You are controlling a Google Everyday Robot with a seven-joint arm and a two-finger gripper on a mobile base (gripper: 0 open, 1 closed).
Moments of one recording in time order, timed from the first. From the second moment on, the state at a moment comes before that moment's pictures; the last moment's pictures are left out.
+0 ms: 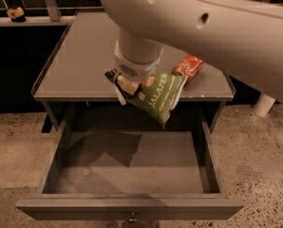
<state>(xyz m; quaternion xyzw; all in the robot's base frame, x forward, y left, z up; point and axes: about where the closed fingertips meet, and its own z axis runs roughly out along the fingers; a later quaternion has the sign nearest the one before) 0.525 0.008 0.904 -0.51 0.83 -0.04 0.21</state>
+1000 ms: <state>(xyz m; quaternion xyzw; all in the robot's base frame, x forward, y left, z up) 0.602 -0.071 0.920 -0.48 0.82 -0.01 0.30</state>
